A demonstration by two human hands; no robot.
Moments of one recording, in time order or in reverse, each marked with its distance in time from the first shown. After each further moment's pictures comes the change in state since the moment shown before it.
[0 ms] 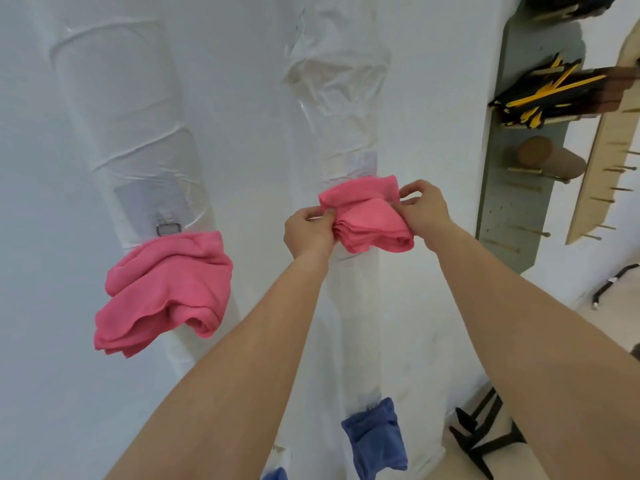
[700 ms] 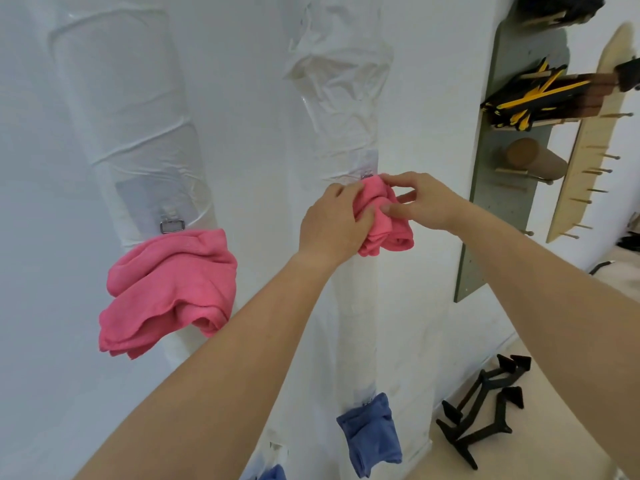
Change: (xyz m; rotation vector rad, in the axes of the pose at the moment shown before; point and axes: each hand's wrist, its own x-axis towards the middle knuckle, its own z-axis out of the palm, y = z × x) left_hand -0.019 0.028 -0.009 0.855 -0.340 0.811; right_hand -0.014 -0.038 -0.025 -0.377 -0.388 -0.340
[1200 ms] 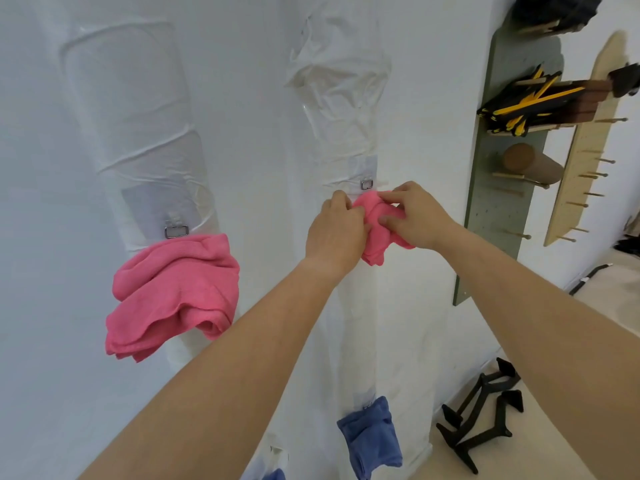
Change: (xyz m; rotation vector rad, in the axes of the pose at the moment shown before) left_hand 0.002 -0.003 0.015 0.195 -0.047 -0.004; right_hand -0.007 0.000 0.023 -0.254 0.106 0.047
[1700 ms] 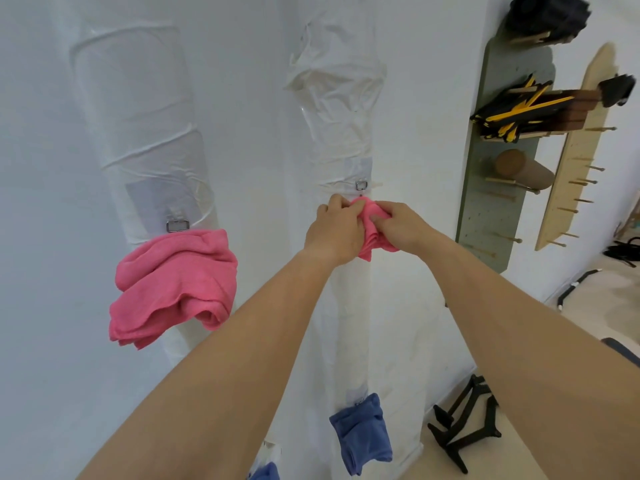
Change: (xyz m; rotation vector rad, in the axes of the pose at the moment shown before) left_hand 0.003 0.005 -0.006 -0.138 -0.237 -0.052; right_hand -0.017 -0.022 0.008 0.384 -0.097 0.209
